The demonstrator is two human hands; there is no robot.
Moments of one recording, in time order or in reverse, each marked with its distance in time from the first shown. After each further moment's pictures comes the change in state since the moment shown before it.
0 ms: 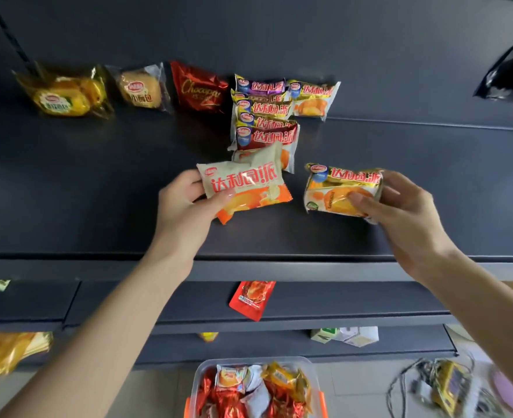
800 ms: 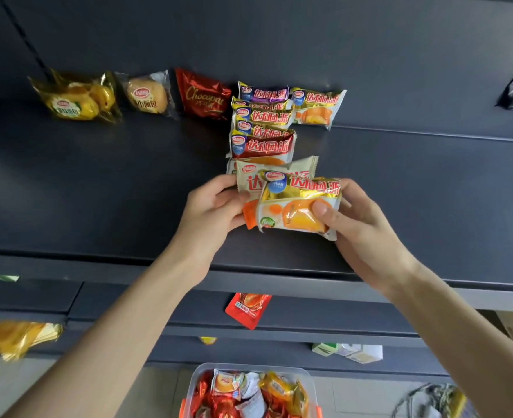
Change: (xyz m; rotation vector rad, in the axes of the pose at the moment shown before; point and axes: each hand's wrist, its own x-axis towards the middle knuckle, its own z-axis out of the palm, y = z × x) left_hand -0.005 0.009 0.039 -0.103 -0.164 -0.081; right_hand 0.014 0.011 0.015 0.234 -0.472 0.006
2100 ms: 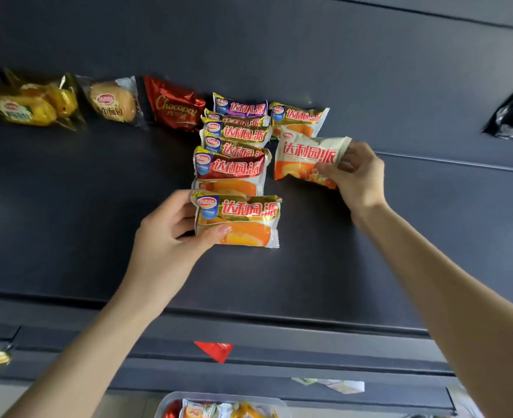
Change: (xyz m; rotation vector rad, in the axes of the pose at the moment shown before) left_hand 0.018 -0.018 0.006 0.197 0.093 0.237; right_hand 0.132 -0.005 -0.089 -0.464 0.512 -0.221
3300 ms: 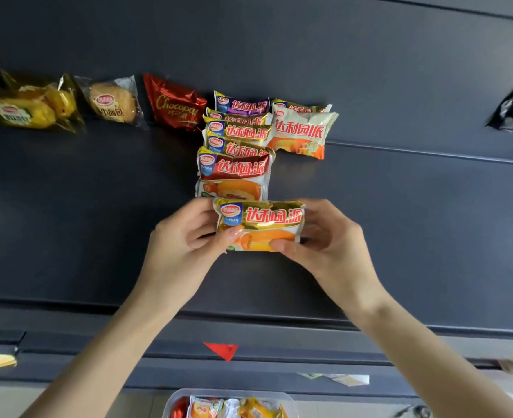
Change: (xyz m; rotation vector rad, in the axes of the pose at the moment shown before) left_hand -0.002 0.000 0.002 -0.067 -0.097 0.015; right_hand -0.131 -0.041 0.010 -0.001 -0.357 -0.002
